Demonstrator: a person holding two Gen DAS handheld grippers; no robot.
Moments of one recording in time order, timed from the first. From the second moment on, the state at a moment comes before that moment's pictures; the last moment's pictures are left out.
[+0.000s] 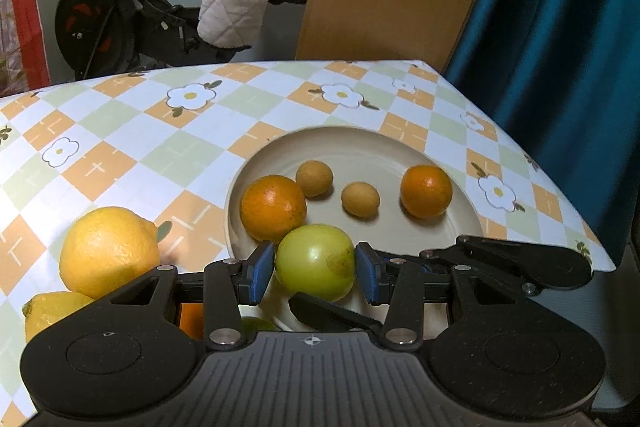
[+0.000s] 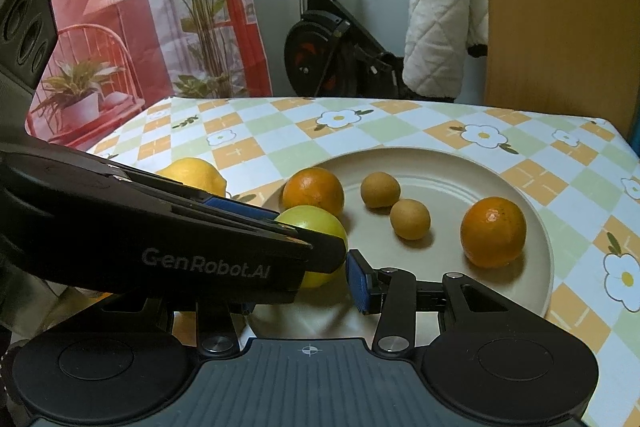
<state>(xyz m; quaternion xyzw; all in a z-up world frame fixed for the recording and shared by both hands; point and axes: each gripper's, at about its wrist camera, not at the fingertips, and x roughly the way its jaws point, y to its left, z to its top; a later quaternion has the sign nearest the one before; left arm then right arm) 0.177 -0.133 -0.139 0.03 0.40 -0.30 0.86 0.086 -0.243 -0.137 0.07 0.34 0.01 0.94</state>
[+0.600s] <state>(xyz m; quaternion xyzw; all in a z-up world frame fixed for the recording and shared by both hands) 0.156 -0.073 -0.099 0.00 0.36 -0.32 0.88 0.045 -0.224 -0.114 0.06 0.30 -0.01 0.95</state>
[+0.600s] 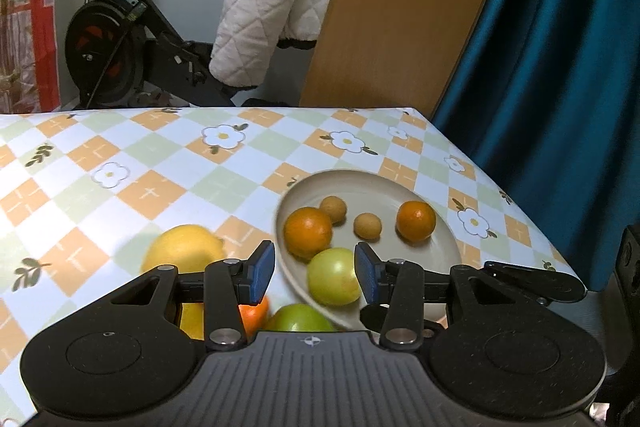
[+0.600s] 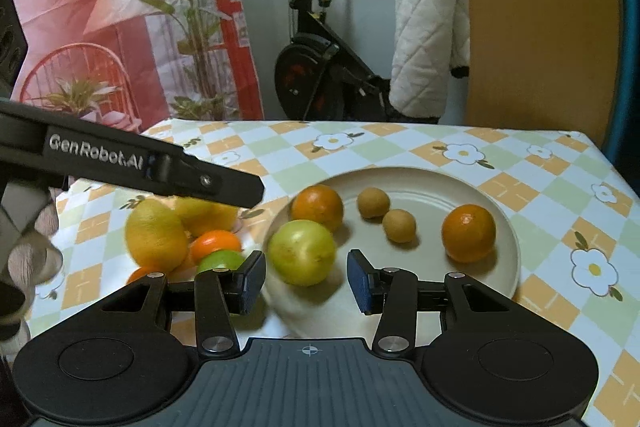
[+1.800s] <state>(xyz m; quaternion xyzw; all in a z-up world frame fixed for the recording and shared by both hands) 0.138 -0.072 -0.132 0.00 0.40 -0.36 0.85 0.040 -0.189 -0.126 0.05 0.33 0.05 0.94</state>
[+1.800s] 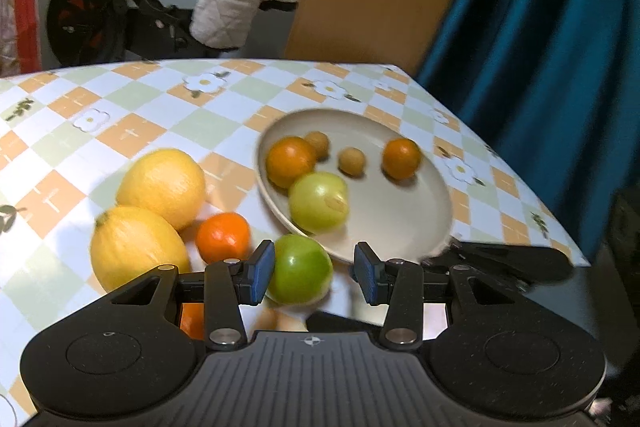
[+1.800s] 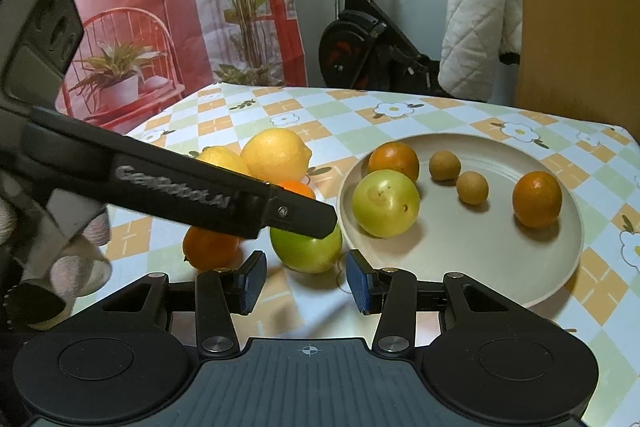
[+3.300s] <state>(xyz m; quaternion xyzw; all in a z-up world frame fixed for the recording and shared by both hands) 0.138 -0.071 -0.143 0.01 0.41 -0.35 0.85 0.050 -0.191 -0.142 0.07 0.34 0.04 0.93</state>
